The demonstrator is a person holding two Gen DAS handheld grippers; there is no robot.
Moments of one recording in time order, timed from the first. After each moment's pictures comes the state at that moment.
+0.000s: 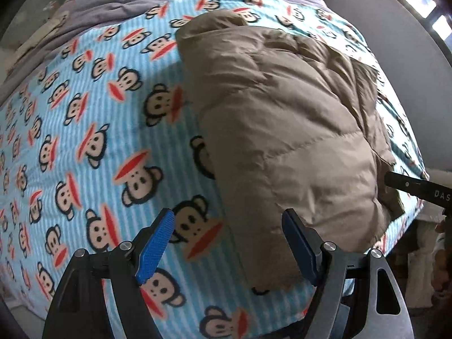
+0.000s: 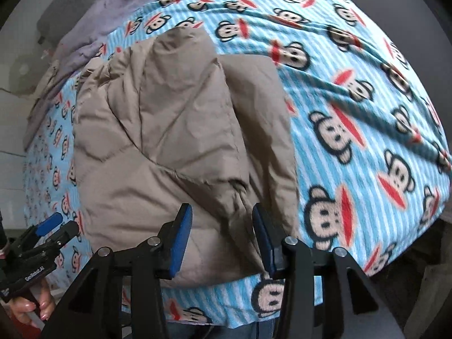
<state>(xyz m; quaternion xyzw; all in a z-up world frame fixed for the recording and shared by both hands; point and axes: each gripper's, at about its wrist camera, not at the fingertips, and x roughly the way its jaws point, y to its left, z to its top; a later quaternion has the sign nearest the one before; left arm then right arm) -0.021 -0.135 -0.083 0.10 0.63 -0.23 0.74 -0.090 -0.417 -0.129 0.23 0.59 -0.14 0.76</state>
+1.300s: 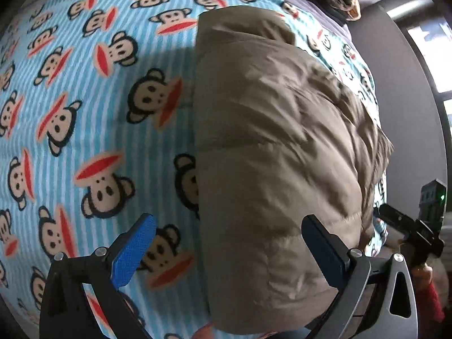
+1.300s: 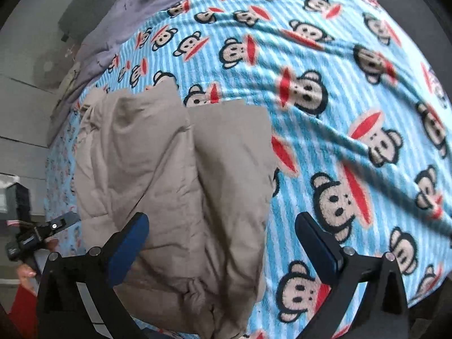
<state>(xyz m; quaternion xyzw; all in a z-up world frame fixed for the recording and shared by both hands) 0.053 -0.125 -0.127 -0.07 0.68 -0.23 0.69 -0.050 -0.509 -0.149 0.27 0.57 -0.05 0.77</state>
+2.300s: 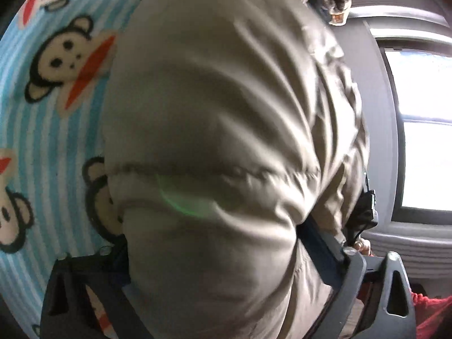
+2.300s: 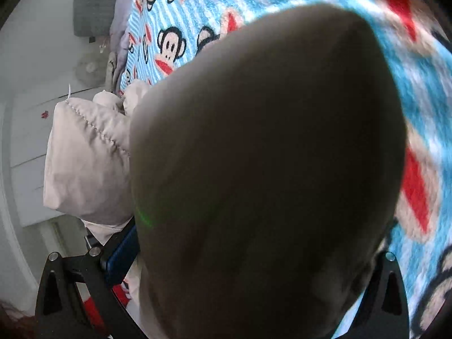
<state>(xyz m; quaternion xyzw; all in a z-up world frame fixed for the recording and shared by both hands) 0.062 -0.175 -0.192 -0.22 0.70 -0.33 0.60 0.028 -0.518 -0.278 0.47 0.60 0.15 0.62</state>
